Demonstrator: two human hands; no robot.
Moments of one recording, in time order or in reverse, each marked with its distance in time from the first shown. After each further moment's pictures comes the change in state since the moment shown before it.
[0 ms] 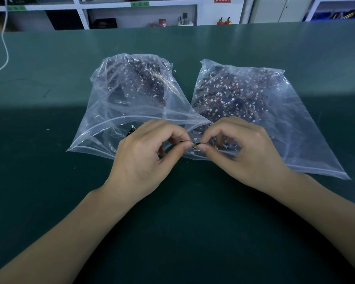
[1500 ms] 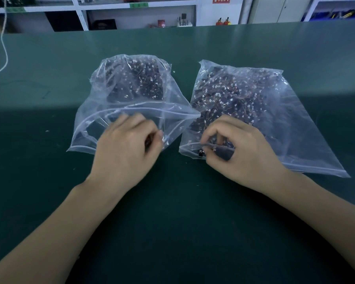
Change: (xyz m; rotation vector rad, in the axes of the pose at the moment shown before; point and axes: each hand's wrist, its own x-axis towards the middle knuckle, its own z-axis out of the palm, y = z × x) left_hand 0.005 -0.015 -0.019 0.482 -0.045 -0.133; right_hand 0.000 0.002 0.000 -0.052 -0.050 0.059
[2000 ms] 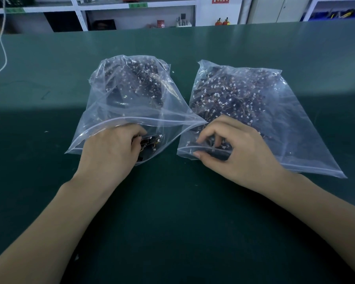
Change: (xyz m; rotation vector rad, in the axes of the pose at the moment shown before) left_hand -0.001 -0.028 0.002 0.079 -0.120 -0.185; right_hand 0.000 -0.002 0.001 0.014 -0.005 0.019
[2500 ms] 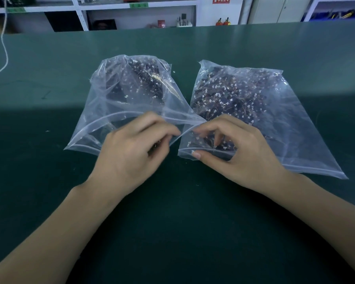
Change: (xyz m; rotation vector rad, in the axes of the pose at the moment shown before) left_hand -0.007 0.031 -0.004 -0.265 0.251 0.441; right_hand -0.001 0.001 0.000 0.039 0.028 -0.050
